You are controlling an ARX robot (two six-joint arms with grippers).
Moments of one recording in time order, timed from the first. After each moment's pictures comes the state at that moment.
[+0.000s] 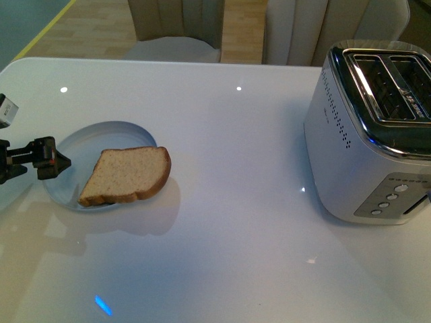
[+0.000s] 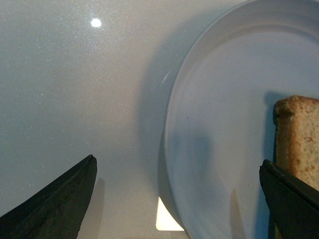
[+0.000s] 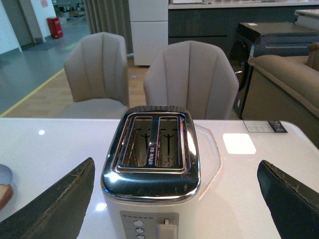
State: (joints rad) left arm 0.22 2.37 1.03 0.41 0.35 0.06; right arm 0.00 0.00 0.02 0.00 0.00 0.00
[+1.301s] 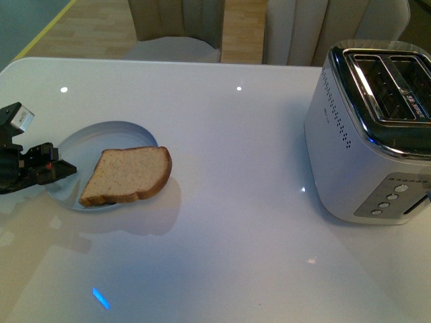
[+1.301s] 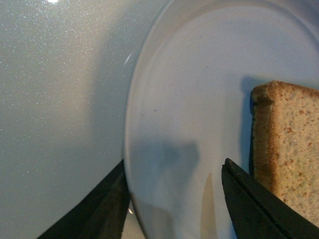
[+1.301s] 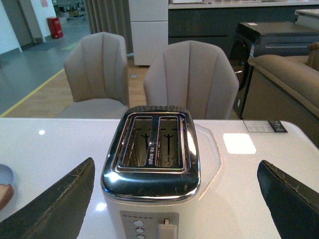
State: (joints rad) left arm 0.22 2.45 1.13 0.29 0.50 0.05; right arm 0.00 0.00 0.02 0.00 0.00 0.00
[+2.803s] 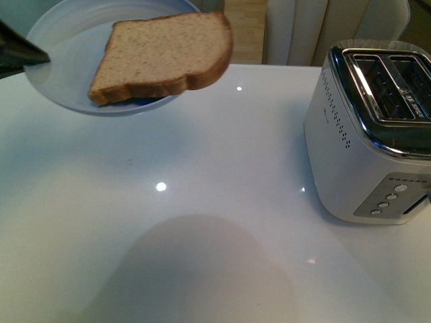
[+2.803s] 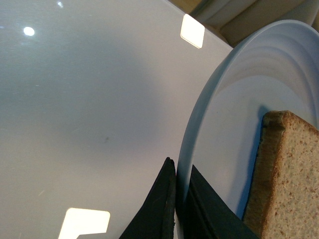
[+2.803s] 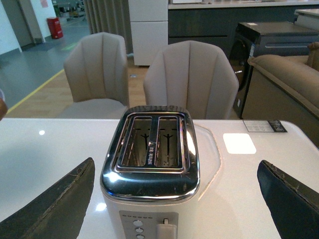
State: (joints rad) left arm 0.03 1.73 0.88 0.17 0.42 -0.46; right arm 0.00 0.00 0.02 0.00 0.00 0.00
